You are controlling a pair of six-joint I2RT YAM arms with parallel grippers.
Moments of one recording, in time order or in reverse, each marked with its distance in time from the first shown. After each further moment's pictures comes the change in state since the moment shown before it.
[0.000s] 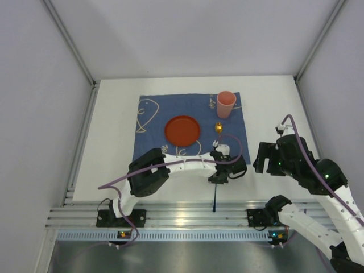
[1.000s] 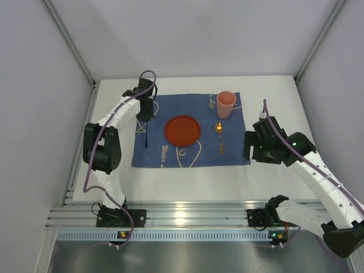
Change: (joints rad) left arm 0.984 -0.212 -0.005 0.030 0.118 0.876; right arm 0.000 0.292 0.030 0.076 0.022 0.076
